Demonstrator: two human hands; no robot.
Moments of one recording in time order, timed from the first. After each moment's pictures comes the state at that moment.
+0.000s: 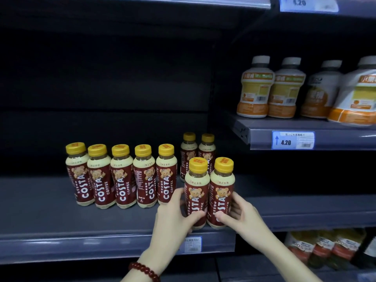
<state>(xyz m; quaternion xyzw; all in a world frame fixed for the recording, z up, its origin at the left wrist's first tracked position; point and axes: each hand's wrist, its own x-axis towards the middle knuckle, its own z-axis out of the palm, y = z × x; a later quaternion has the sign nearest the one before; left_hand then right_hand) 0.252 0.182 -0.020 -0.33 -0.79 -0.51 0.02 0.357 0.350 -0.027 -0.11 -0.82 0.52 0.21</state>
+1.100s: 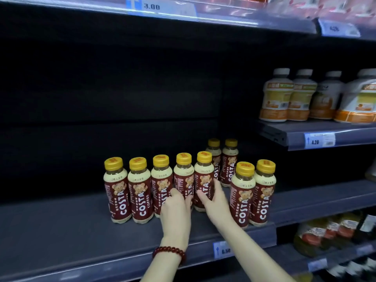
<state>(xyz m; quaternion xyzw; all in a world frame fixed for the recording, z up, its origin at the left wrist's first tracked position) 0.160 0.126 -0.011 -0.27 -0.88 -0.37 0.13 0.214 0.220 -0.021 -0.27 -0.75 0.51 0.34</state>
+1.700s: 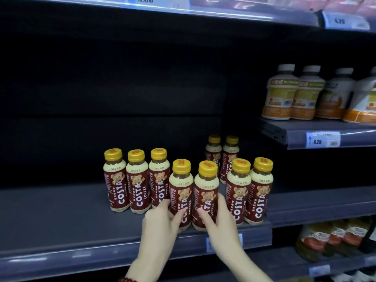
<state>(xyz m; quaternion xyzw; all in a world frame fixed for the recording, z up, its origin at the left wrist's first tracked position) 0.178 0.077 -0.028 -0.32 -0.82 -0.47 0.08 0.273 0.191 -0.032 -0.22 -0.79 0.46 0.33</state>
